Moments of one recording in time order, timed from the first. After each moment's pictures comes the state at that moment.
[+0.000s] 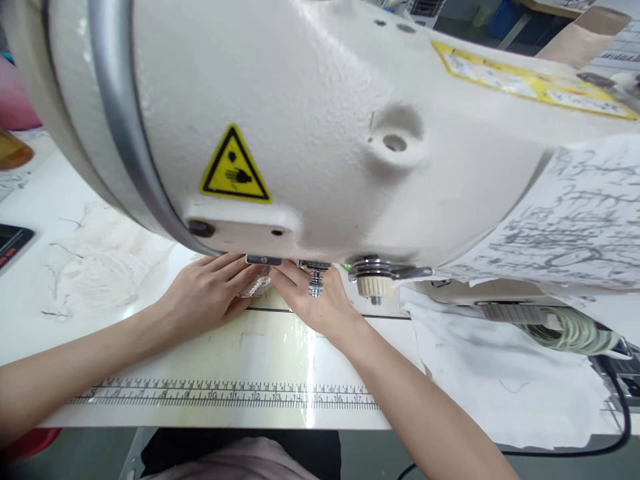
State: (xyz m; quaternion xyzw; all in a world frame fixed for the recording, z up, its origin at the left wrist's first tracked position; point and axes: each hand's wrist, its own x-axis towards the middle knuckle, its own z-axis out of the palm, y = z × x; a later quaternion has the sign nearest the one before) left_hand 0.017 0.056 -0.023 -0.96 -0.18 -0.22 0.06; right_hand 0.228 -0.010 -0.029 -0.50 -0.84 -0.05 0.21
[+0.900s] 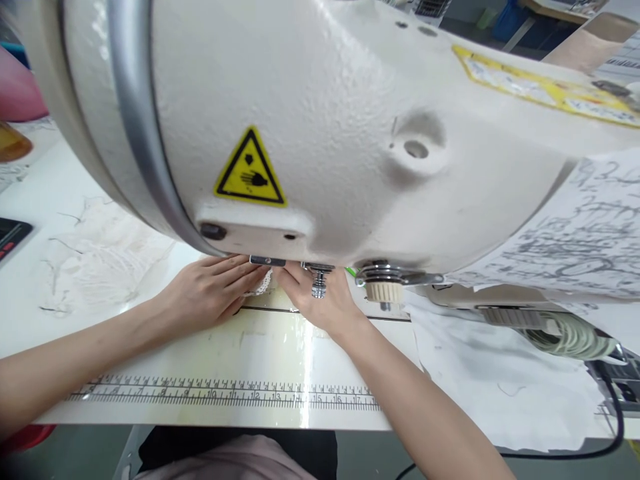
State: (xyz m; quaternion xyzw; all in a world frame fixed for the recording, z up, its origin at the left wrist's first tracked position) left_hand 0.014 0.061 -0.019 -0.96 -0.12 -0.23 0.10; right_hand 0.234 -0.011 -0.026 -0.50 -0.84 -0.14 0.17
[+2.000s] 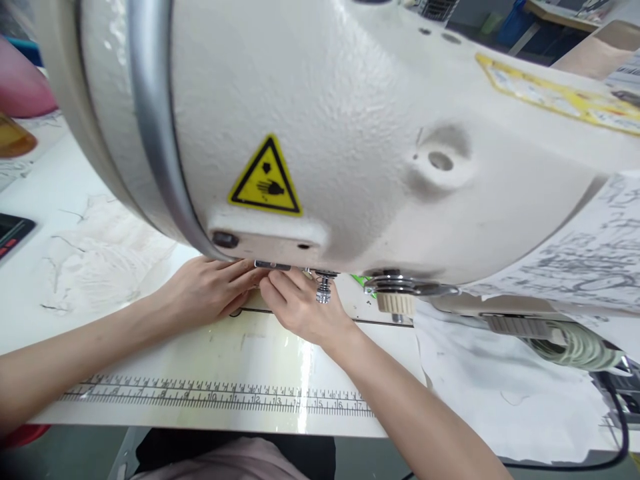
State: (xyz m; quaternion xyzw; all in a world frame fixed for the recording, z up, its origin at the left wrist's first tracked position) left_hand 0.015 0.065 -0.018 -0.96 -0.14 -0.20 0.10; right_hand 0.213 -0.013 -0.022 -0.45 -0.84 -0.23 0.19
